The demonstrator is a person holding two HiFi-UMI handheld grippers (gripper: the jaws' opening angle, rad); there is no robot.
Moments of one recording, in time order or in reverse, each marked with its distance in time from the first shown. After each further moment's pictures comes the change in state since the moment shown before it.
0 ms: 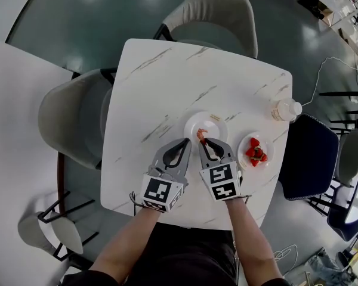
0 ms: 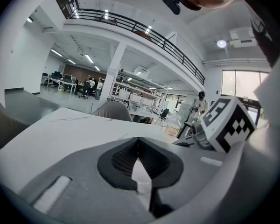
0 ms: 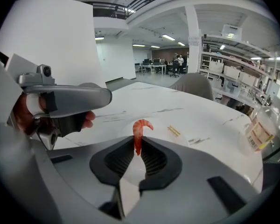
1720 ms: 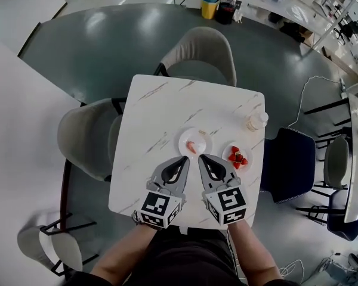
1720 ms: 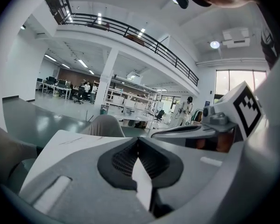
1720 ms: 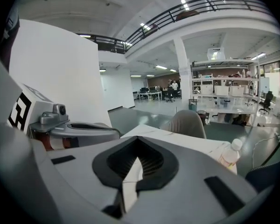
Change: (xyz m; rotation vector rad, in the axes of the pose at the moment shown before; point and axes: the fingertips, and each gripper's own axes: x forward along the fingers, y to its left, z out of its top) left arm -0.082 -0.085 0.106 0.050 -0.012 -0.042; right arm -0.185 0.035 0.109 0.073 -0.362 0.001
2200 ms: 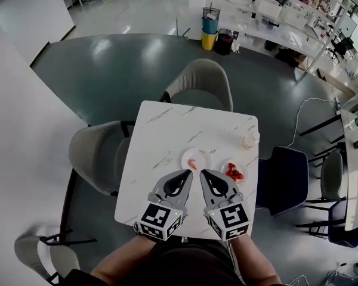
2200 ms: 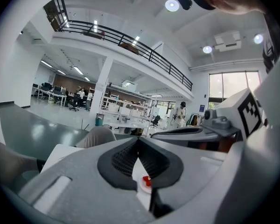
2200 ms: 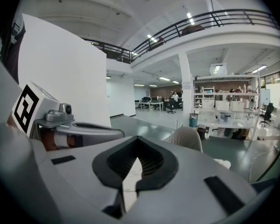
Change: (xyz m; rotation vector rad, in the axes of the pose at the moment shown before) left arm -0.052 -0.036 0.072 0.046 -0.083 -0.044; right arm -0.063 0.039 0.070 -0.079 -0.124 -0.007
